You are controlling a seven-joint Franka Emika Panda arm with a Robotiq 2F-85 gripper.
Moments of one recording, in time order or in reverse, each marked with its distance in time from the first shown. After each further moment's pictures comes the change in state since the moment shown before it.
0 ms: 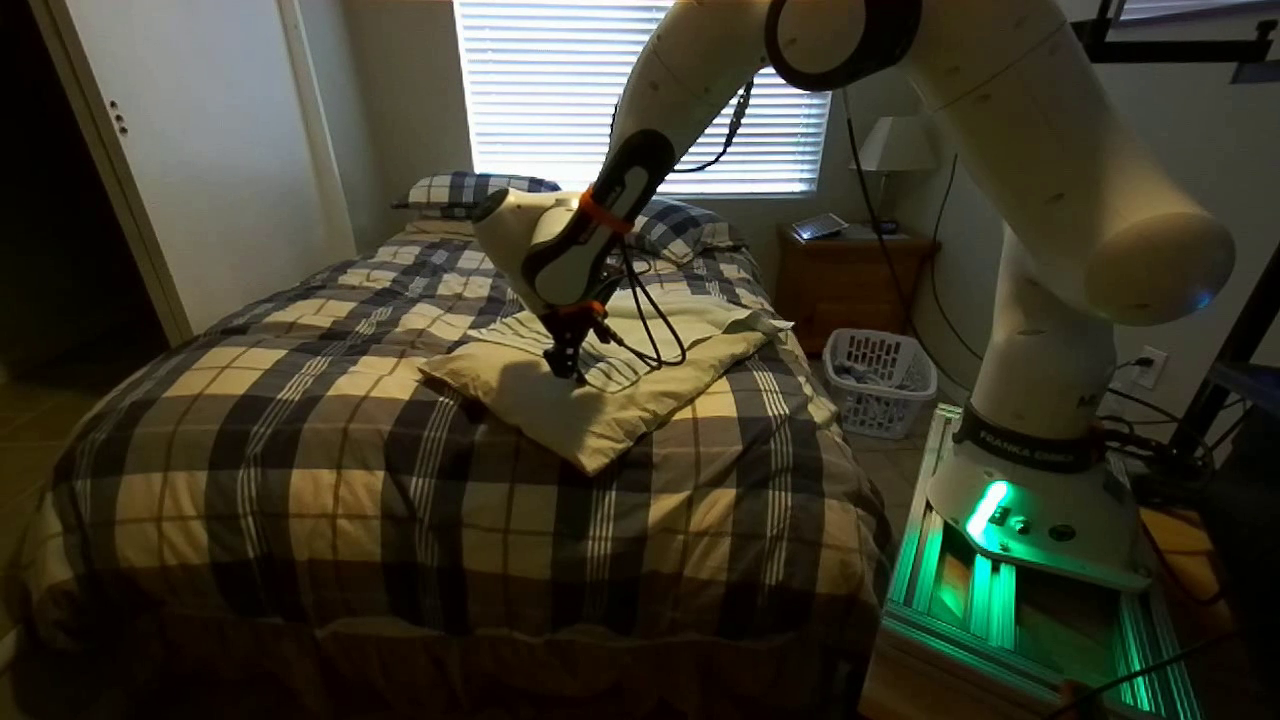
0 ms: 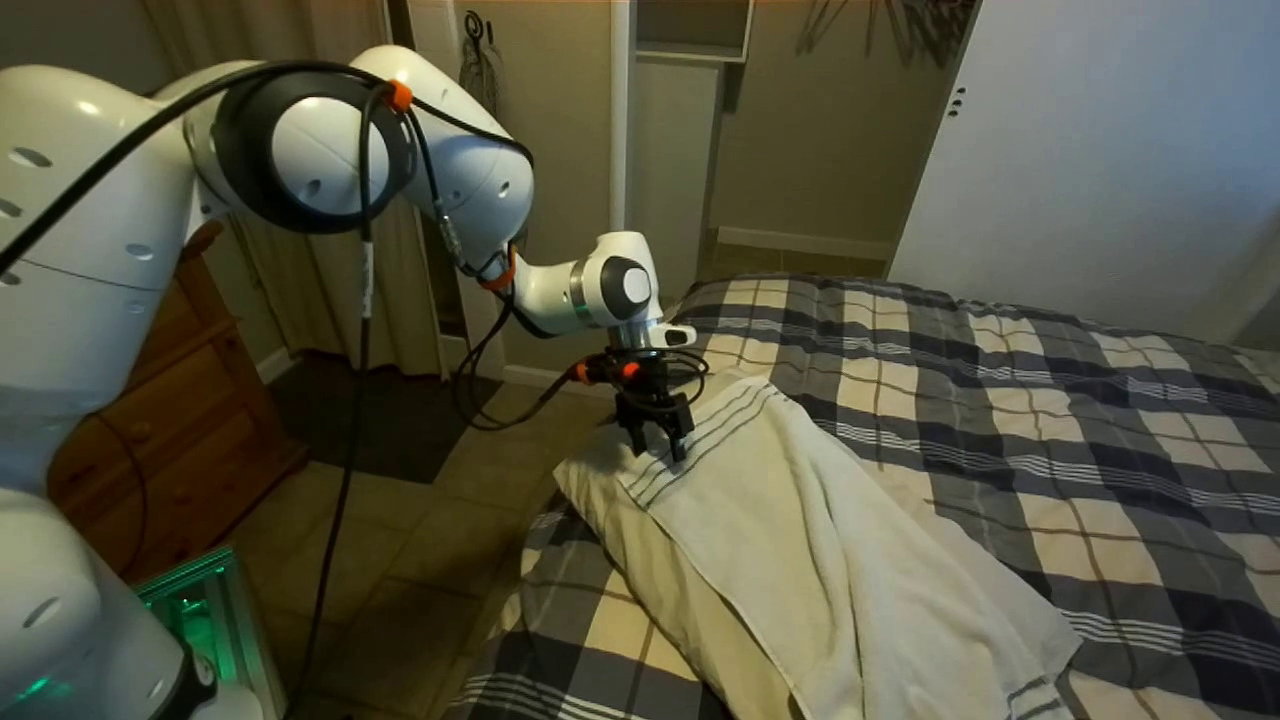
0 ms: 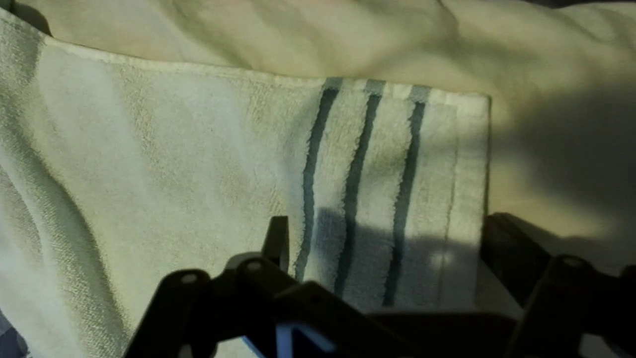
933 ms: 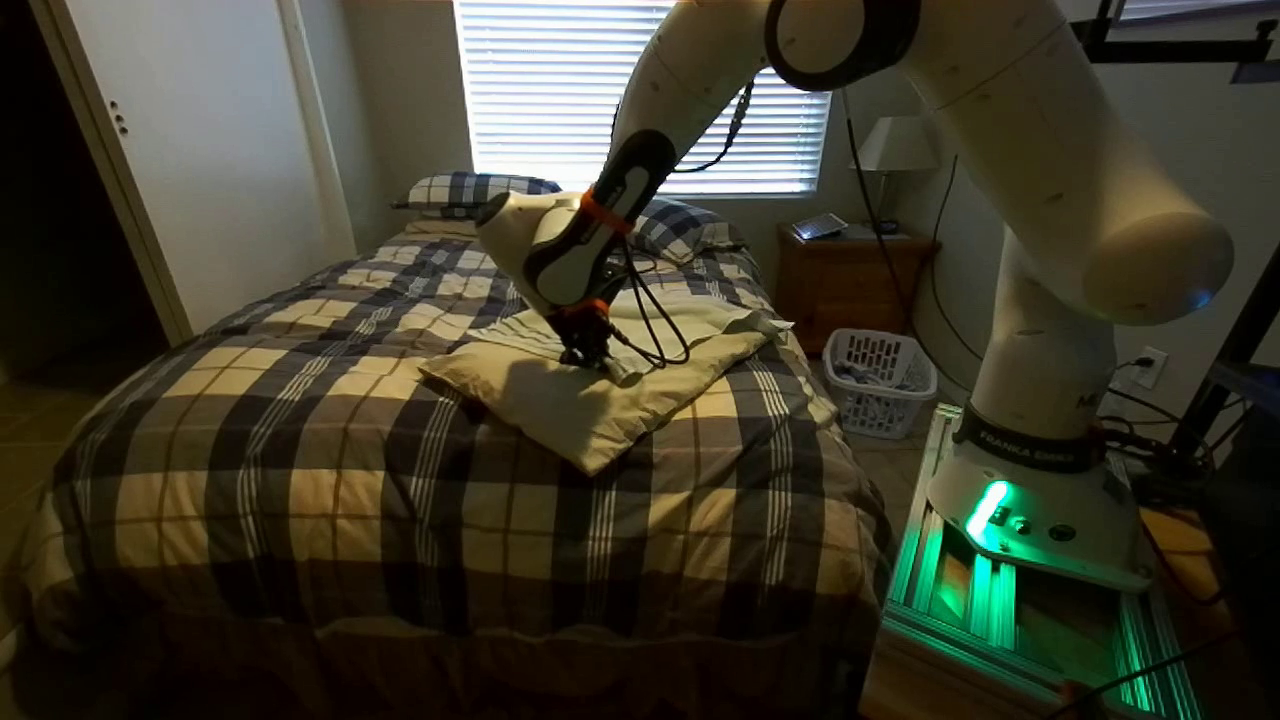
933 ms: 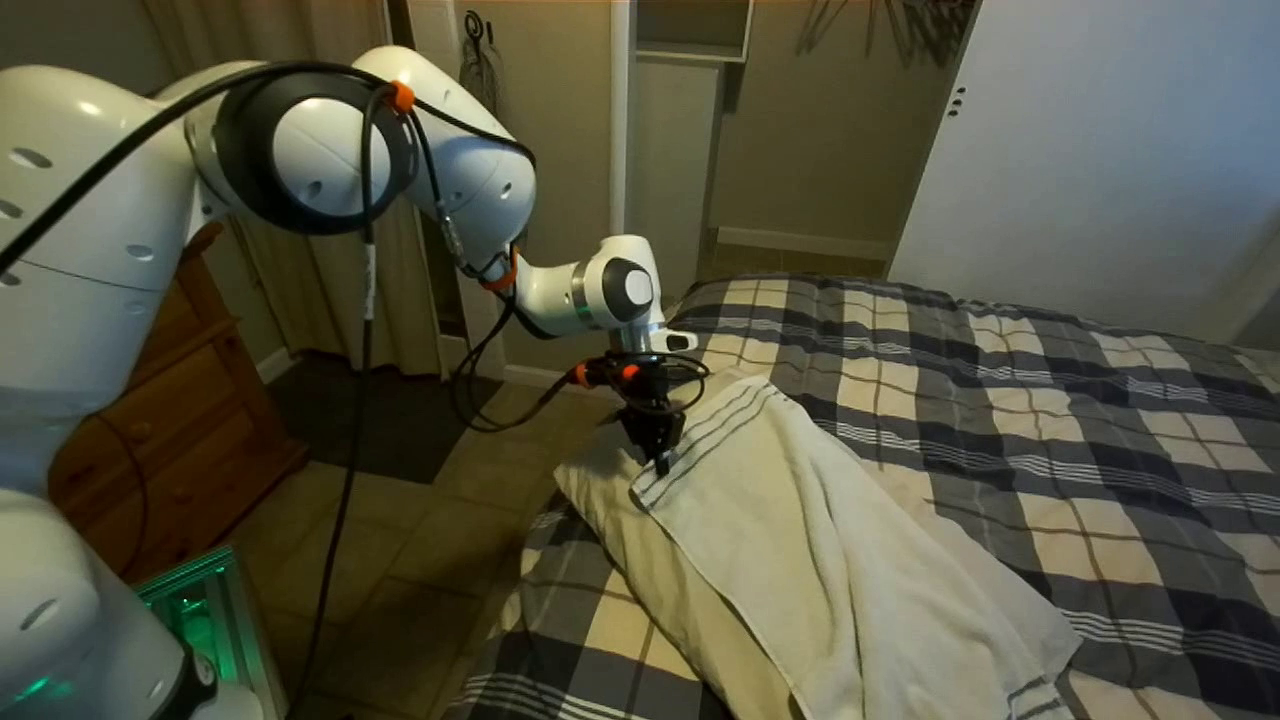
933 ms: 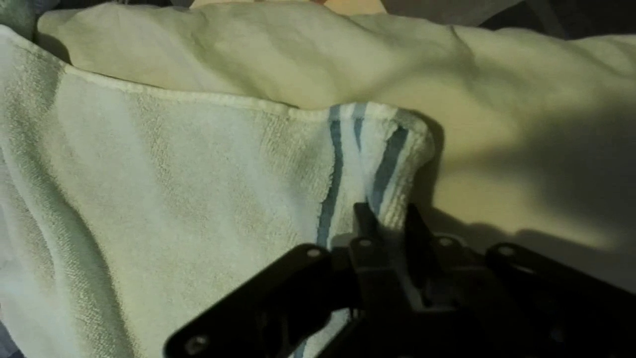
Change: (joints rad) arm -0.011 0.000 0.004 -0.002 0.001 -0.050 -0.003
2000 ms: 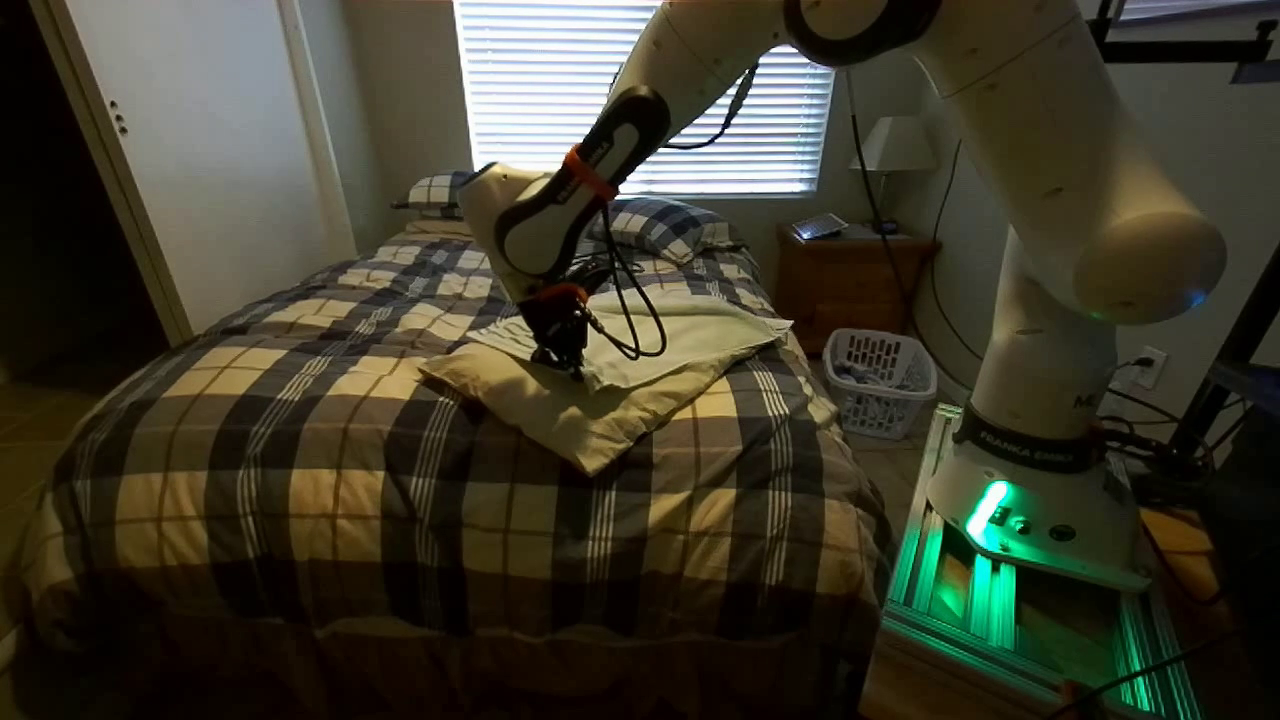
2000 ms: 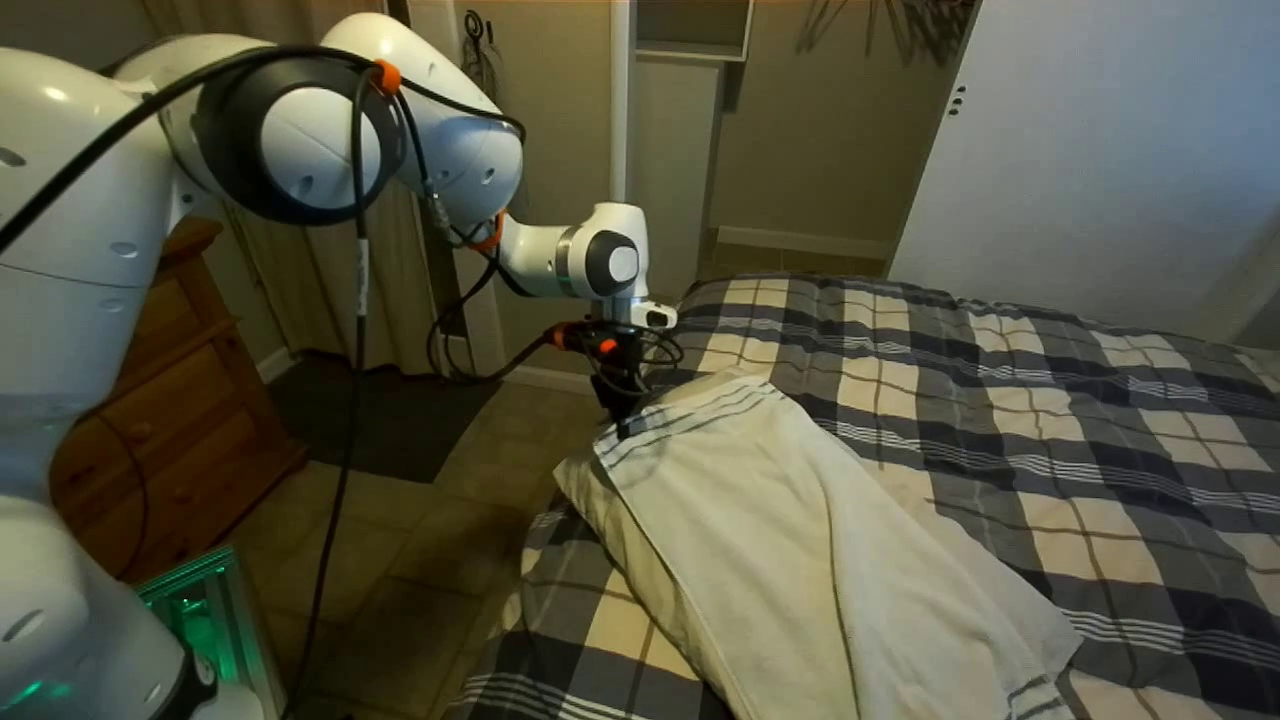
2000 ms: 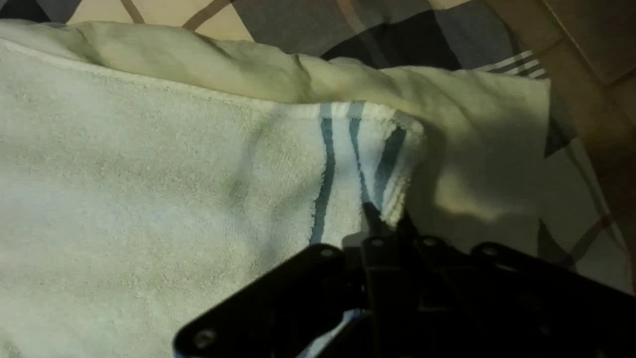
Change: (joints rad) arm -0.053 -0.061 0.134 0.005 0.171 -0.026 -0.063
